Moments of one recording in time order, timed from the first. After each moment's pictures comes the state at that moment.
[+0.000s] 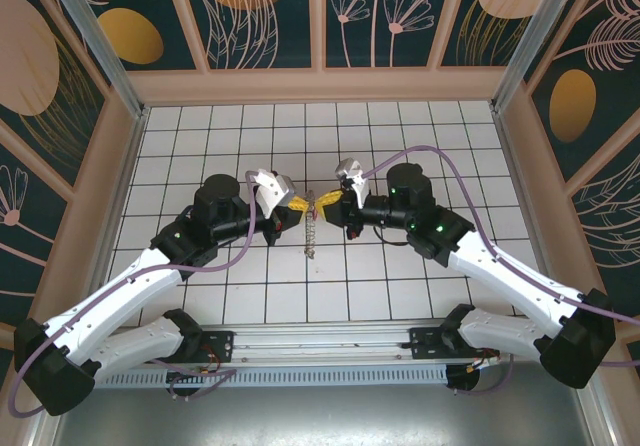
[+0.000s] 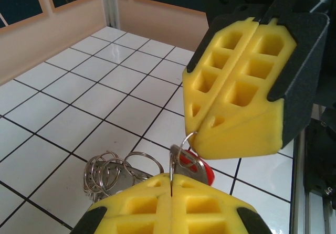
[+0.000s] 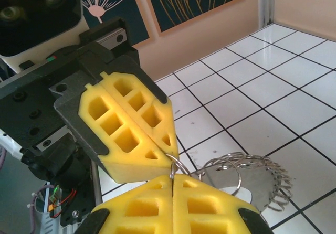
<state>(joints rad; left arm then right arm) -0.71 0.99 0.83 -0.17 0.41 0.05 0.78 1.08 0.88 -0.07 -0.52 0.13</state>
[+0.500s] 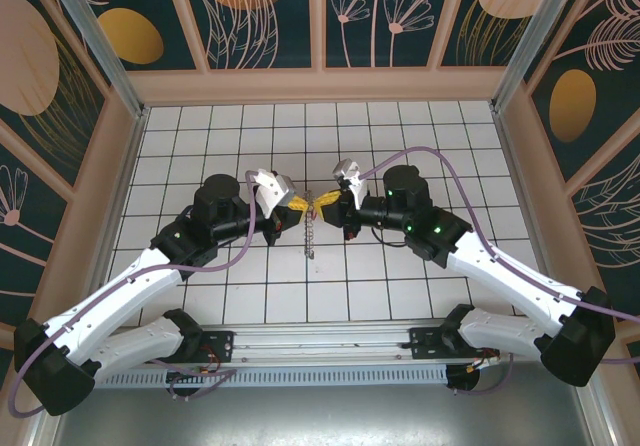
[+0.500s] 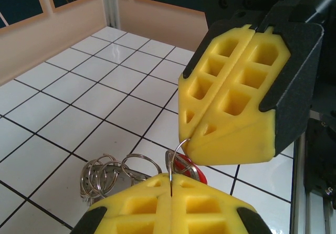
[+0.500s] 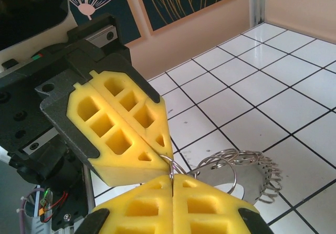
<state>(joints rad) -0.71 0.99 0.83 -0.17 0.41 0.05 0.80 1.08 0.88 -0.07 -0.45 0.13</state>
